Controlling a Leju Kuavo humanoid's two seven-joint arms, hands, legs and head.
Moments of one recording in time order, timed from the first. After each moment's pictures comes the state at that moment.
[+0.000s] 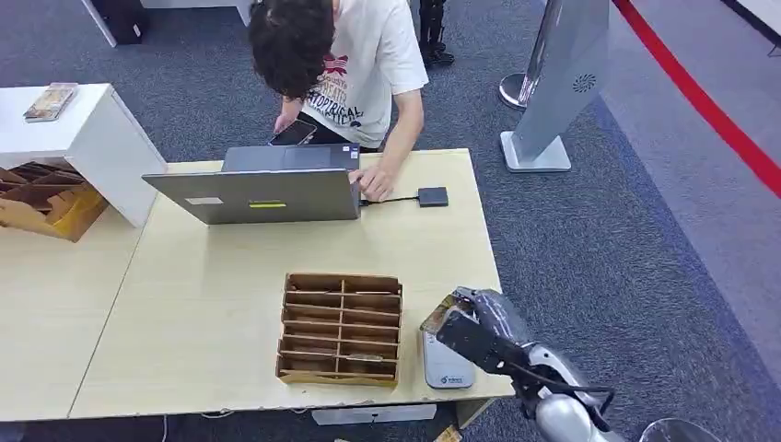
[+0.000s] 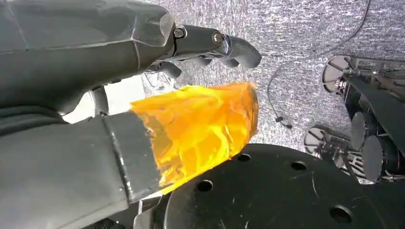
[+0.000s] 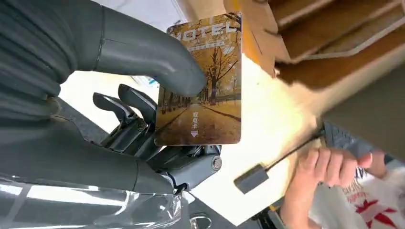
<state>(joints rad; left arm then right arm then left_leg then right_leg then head) -0.02 -0.02 -1.32 -0.03 1.52 0.10 -0.09 -0.10 -0.25 0.51 -1.57 0.43 0.00 0.09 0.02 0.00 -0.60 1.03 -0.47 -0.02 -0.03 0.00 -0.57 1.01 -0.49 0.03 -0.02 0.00</state>
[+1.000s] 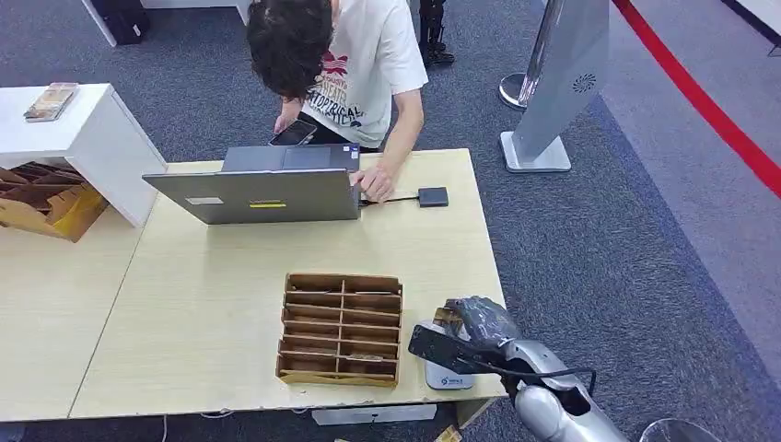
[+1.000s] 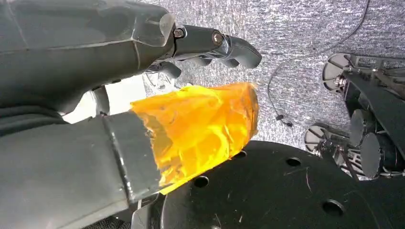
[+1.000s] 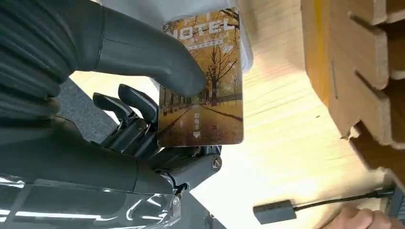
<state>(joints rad) -0.03 -0.02 -1.32 -0.02 1.52 0.09 -0.08 -0.21 -0.28 0.63 -1.40 0.64 0.06 0.19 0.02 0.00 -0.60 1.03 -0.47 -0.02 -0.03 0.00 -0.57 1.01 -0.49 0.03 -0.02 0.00</state>
